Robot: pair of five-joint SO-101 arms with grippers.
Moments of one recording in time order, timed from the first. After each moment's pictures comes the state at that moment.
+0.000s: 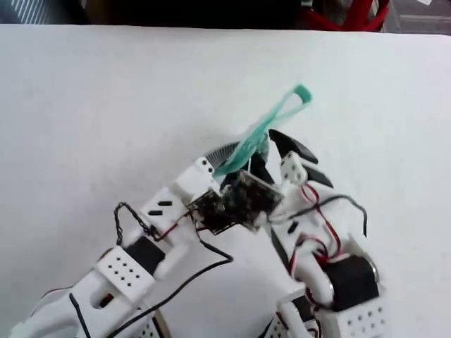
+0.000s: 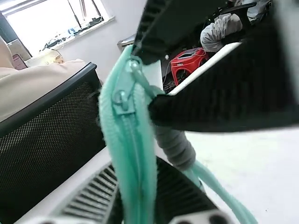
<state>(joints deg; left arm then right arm) 34.2 -52.5 78.9 -9.0 -24.0 -23.1 -66.3 41.1 60.7 47.7</state>
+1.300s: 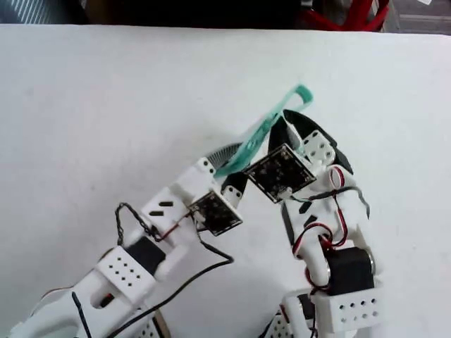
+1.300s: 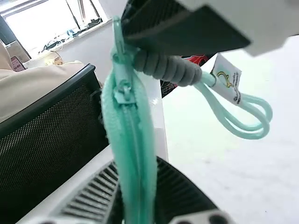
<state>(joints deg) 34.4 -52.6 79.2 -9.5 -24.0 -11.6 -68.8 48.6 37.4 39.8</state>
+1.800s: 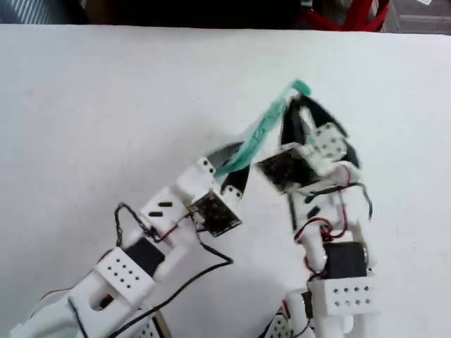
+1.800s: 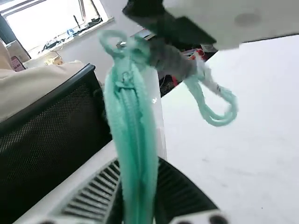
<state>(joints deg) 34.4 -53.4 79.4 -8.4 -24.0 -4.6 -68.6 58.1 18.0 39.4</state>
